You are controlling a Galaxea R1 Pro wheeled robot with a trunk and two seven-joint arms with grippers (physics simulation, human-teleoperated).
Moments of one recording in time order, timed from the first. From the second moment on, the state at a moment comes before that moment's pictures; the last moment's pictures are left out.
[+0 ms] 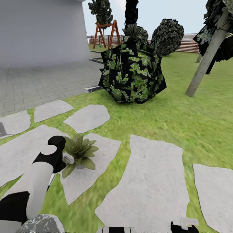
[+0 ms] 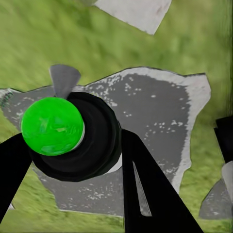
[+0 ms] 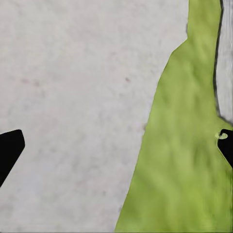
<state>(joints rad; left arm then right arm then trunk) -0.99 0.08 0.13 -0.71 -1.87 0.96 -1.56 -0.43 -0.10 -0.17 -0.07 0.18 -0.35 -0.26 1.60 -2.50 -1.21</state>
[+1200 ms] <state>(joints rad) -0.85 0.07 0.23 -0.73 -1.68 0.99 -1.54 -0.43 -0.11 -0.17 -0.07 0.18 -0.35 -0.26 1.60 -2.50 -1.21</state>
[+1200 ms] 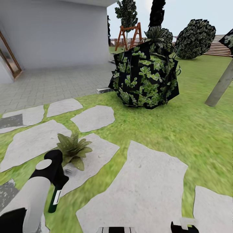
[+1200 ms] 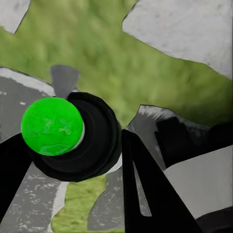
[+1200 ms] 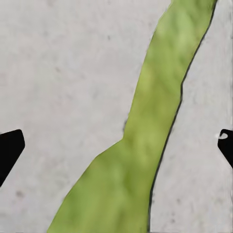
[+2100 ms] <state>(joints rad) -0.70 0.08 0.30 -0.73 -1.18 0.97 -1.00 -0.43 -0.10 -0.17 -0.07 0.18 -0.35 -0.26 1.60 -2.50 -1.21</state>
